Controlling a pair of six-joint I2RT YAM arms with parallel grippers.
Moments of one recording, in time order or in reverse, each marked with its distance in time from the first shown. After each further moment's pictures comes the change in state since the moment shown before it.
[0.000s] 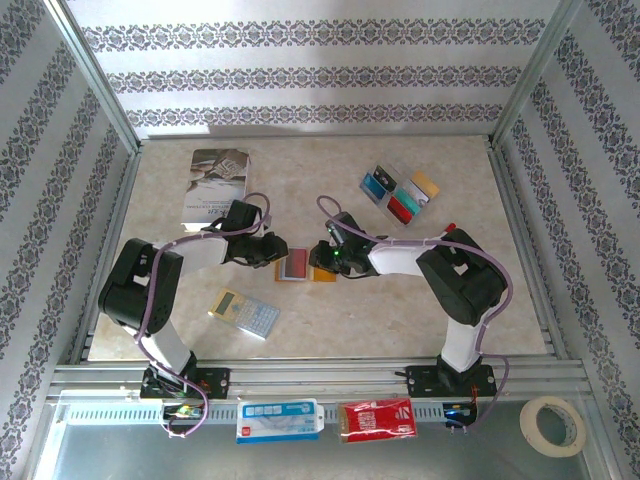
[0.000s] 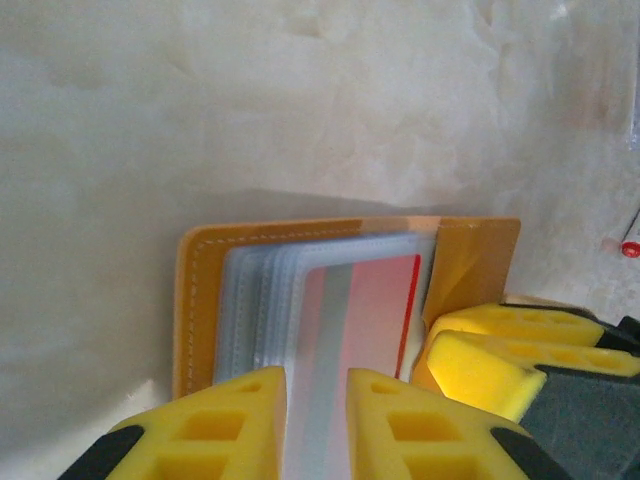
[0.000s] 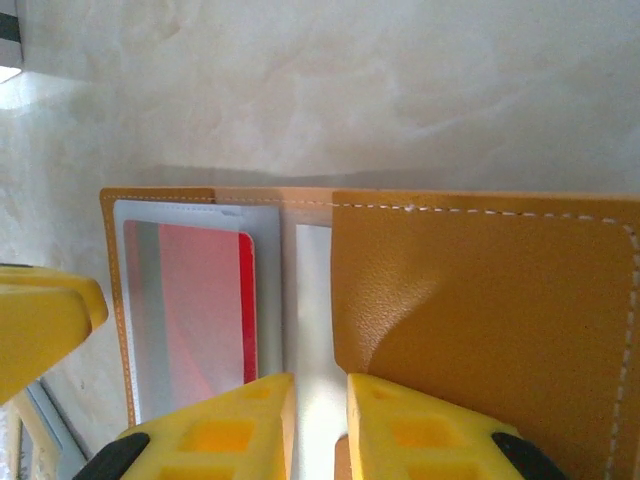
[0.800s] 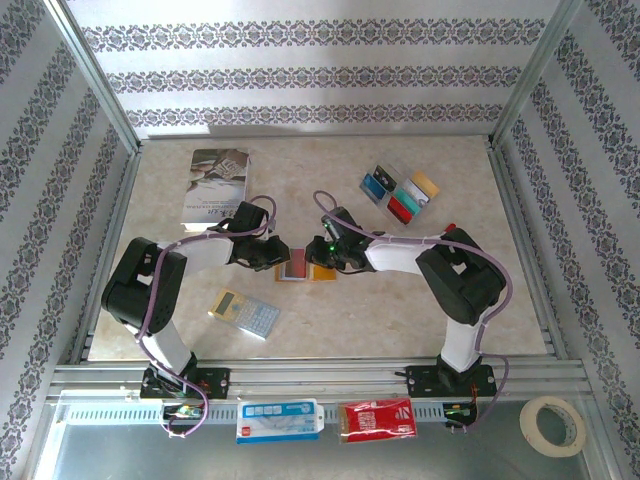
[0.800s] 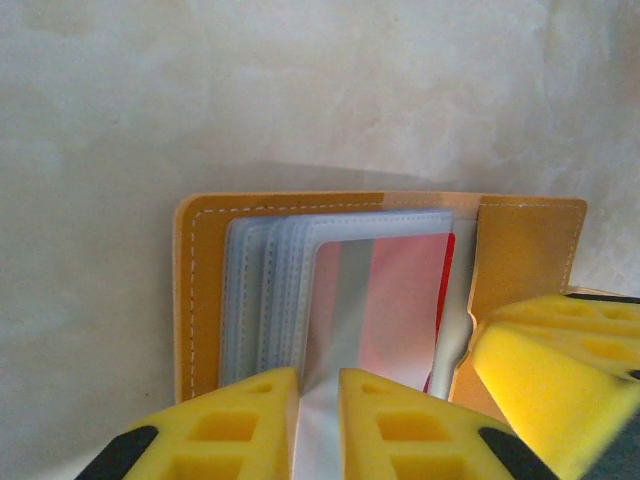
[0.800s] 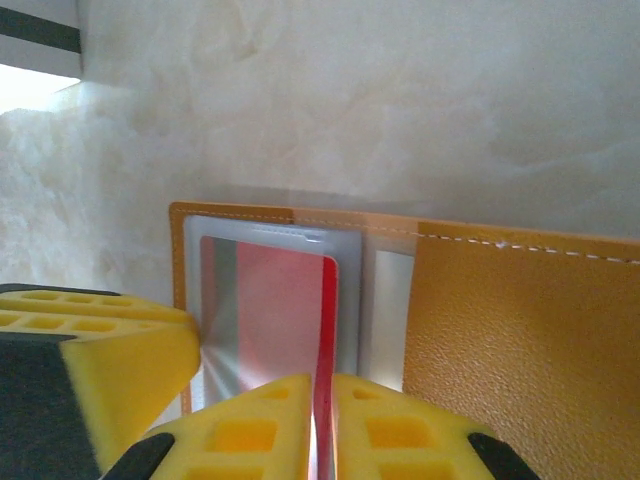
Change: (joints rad) left arm -0.038 0.021 0.020 -0.053 -0.061 0.016; right arm 0.011 0.019 0.056 -0.015 -0.019 -0.001
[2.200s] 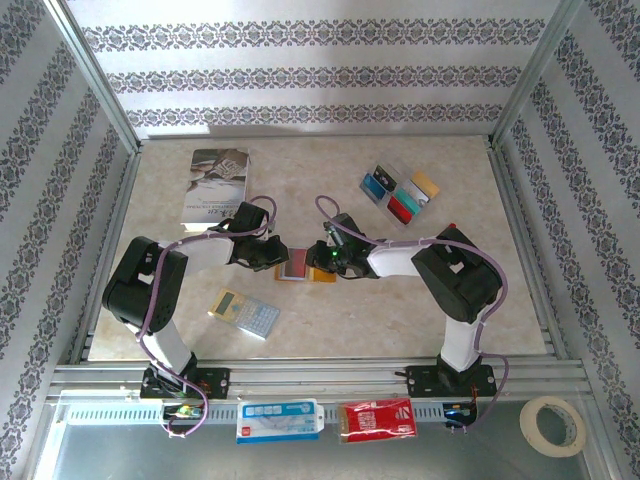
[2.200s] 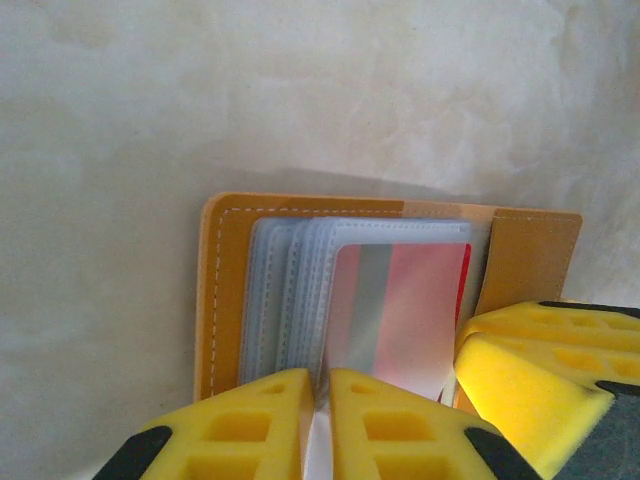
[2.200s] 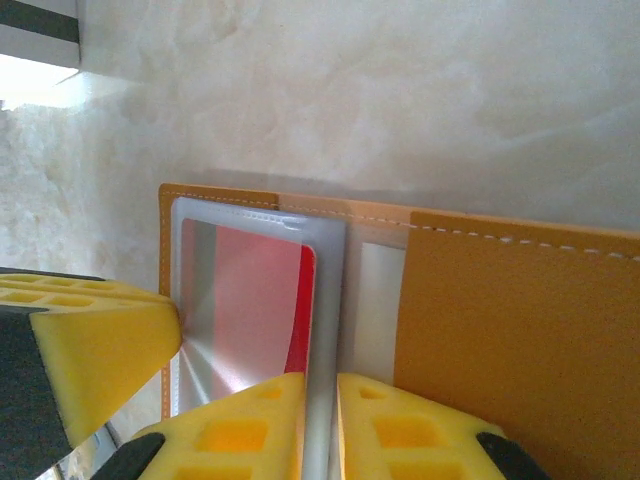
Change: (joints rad) left arm 0.000 0.009 -0.001 0.004 -0.021 0.000; right arm -0.003 0.009 -0.087 0.153 -0.031 0.021
